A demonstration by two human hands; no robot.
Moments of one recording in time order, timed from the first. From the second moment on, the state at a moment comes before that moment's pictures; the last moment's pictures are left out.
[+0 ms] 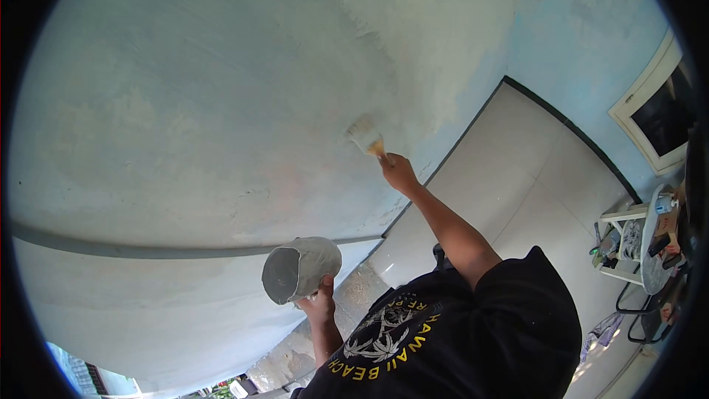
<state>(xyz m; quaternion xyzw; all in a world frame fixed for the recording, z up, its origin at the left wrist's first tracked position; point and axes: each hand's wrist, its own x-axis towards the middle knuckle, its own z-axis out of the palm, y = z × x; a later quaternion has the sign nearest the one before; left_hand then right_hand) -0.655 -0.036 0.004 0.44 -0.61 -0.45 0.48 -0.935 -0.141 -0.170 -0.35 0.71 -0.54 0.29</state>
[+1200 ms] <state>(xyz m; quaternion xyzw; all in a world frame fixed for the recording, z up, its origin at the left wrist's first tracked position) -0.624 -0.054 -0.002 0.43 -0.60 -0.42 0.53 -0.986 -0.111 -0.018 -0.26 0.57 -0.60 0.49</state>
